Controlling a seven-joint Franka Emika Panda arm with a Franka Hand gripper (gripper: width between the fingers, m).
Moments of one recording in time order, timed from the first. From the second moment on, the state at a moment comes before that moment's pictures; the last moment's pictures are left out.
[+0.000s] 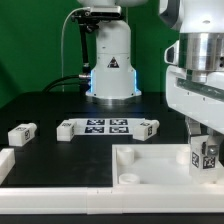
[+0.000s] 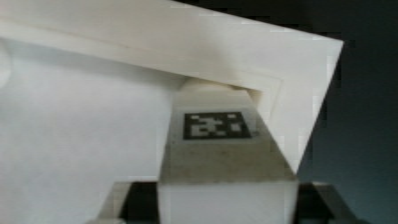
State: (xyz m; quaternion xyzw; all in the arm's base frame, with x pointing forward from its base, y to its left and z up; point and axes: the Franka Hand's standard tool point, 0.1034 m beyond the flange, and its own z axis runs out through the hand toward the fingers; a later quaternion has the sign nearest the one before) arm 0.626 0.118 0.076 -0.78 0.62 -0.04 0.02
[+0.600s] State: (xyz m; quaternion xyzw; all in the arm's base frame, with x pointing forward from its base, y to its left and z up) arm 0.629 0.119 0.077 -0.87 0.50 -0.05 0.02
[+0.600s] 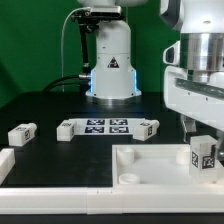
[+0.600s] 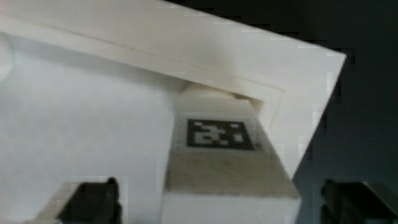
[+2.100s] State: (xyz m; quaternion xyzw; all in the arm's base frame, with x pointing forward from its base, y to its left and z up) arm 0.627 0.118 0.073 -1.00 -0.06 -0.06 -0.03
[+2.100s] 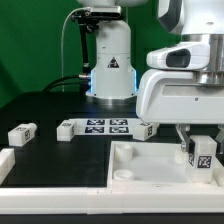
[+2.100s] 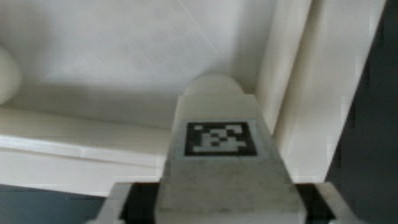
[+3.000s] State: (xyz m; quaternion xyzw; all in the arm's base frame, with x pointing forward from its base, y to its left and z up) arm 0.625 0.103 0.072 -0.96 0.28 -0.07 -0.02
